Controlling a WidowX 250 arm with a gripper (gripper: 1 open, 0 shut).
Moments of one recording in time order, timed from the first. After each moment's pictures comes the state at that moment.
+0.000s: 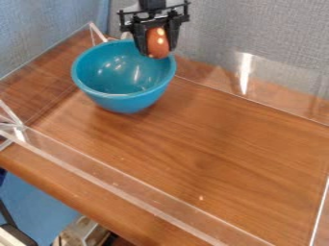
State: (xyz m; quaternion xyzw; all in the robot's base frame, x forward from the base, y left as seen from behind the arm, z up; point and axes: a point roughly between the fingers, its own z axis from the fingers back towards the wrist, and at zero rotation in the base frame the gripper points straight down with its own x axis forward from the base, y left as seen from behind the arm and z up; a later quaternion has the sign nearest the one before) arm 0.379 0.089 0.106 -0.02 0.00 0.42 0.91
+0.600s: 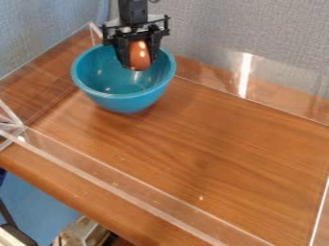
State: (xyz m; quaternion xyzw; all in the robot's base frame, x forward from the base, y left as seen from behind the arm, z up) arm 0.365 0.109 0.086 0.00 0.01 0.45 0.89
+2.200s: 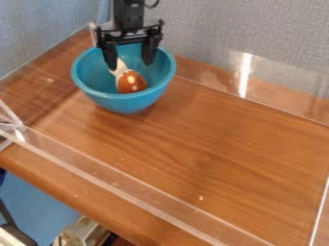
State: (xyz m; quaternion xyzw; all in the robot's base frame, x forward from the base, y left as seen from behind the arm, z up) arm 0.358 0.117 0.085 0.06 -0.03 0.47 0.88
